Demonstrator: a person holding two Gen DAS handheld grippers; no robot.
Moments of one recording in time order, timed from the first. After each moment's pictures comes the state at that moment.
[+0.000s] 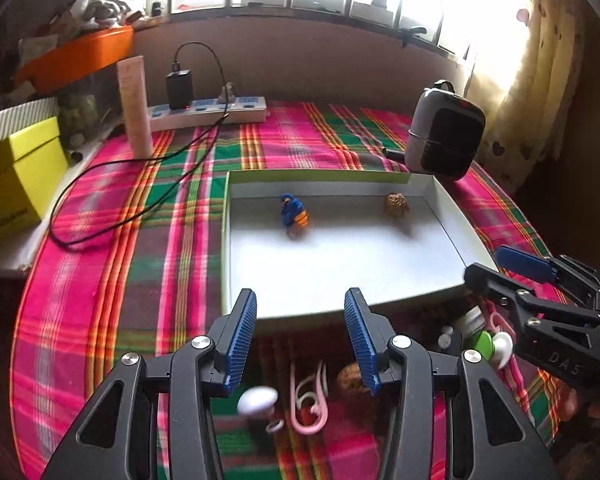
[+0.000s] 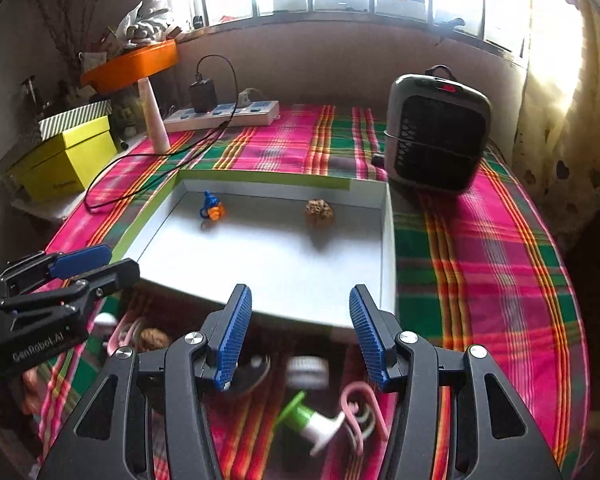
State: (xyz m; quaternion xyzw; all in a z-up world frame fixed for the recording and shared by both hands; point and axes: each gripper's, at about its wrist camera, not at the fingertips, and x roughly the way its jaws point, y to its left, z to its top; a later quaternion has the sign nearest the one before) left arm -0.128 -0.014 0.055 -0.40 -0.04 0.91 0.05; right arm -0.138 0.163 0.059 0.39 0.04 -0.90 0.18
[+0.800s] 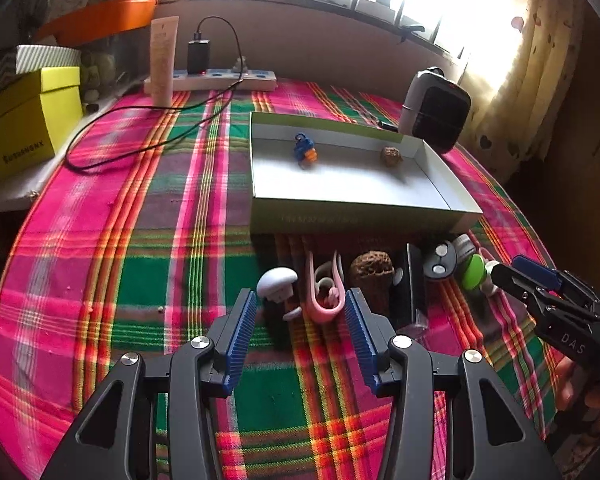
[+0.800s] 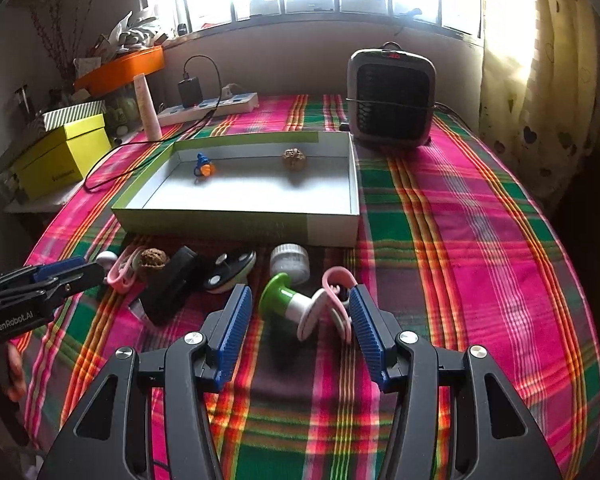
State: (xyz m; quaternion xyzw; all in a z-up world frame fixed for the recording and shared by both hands) left arm -0.067 -0.037 0.026 -0.41 -0.08 0.90 0.07; right arm -0.076 0.192 0.036 0.38 0.03 -0.91 0.14
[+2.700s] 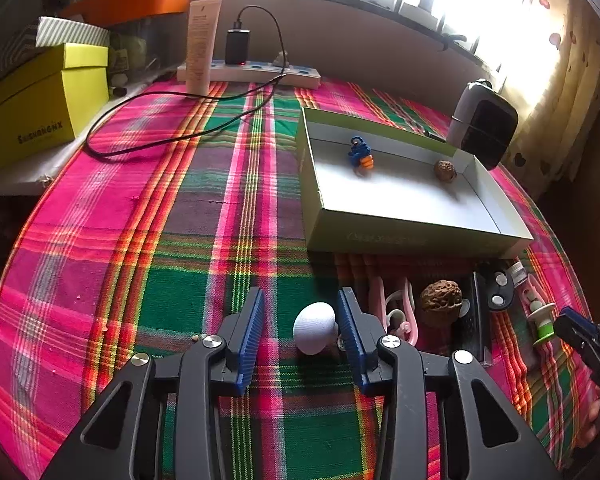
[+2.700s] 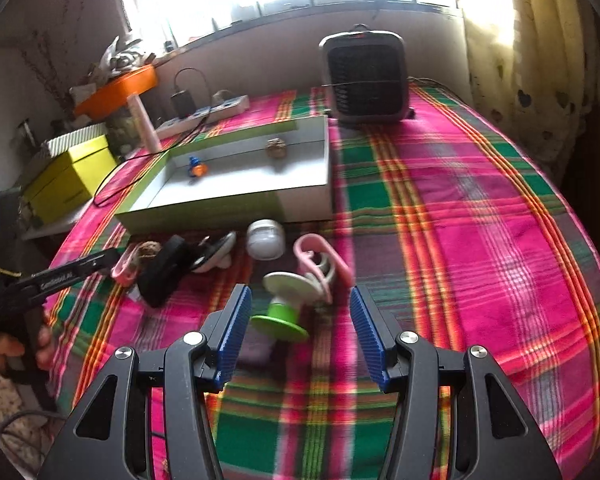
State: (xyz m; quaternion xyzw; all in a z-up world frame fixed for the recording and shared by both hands) left arm -0.094 -0.061 0.007 -0.41 -0.09 0.91 0.02; right arm -0.066 0.221 0.028 0.39 -0.03 -0.91 0.16
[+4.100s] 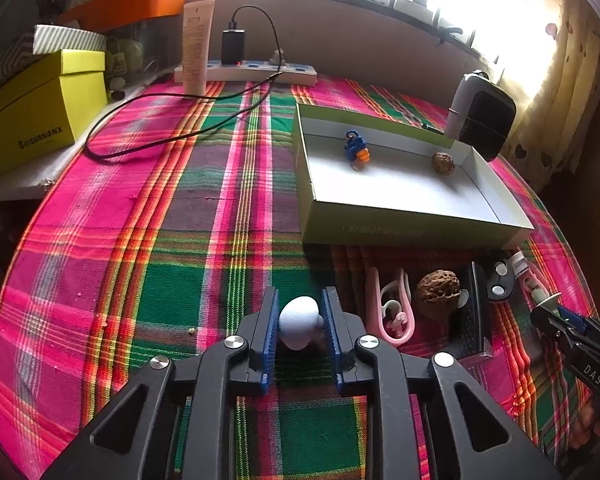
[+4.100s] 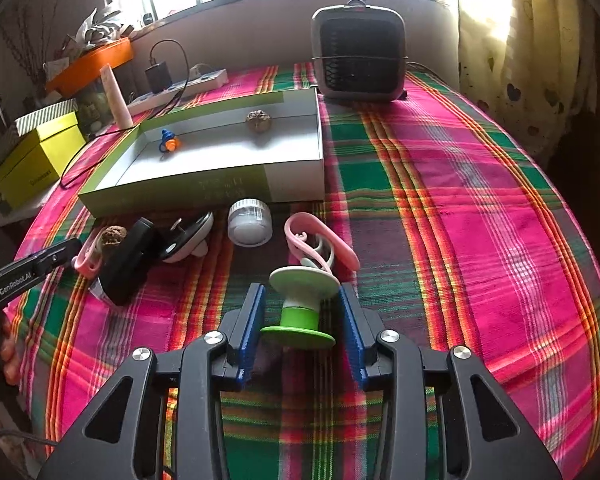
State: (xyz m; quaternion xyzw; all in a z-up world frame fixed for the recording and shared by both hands) left arm -0.090 -0.057 0.007 -0.42 -0.08 0.91 0.02; right arm -0.082 0.207 0.011 0.43 0.00 -0.90 0.11
